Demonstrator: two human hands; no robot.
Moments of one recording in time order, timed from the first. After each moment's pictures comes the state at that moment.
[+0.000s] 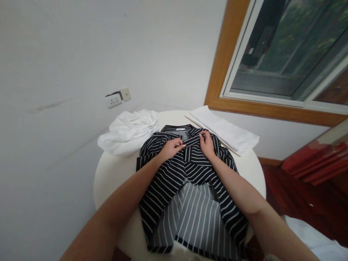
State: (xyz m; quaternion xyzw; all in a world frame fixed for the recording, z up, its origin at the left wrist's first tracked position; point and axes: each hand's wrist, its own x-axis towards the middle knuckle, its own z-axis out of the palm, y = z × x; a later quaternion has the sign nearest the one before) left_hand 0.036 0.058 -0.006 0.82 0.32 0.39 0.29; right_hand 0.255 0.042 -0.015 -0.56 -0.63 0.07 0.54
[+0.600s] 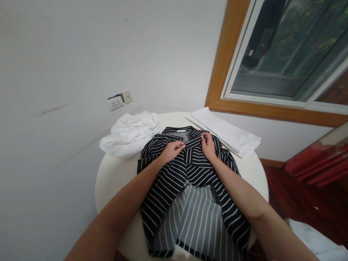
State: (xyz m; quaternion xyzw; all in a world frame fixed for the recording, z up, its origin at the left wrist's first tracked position) left_hand 0.036 0.056 -0.003 0.82 0.34 0.37 0.27; right_hand 0.253 0.038 -0.012 -0.56 -0.61 0.07 0.55
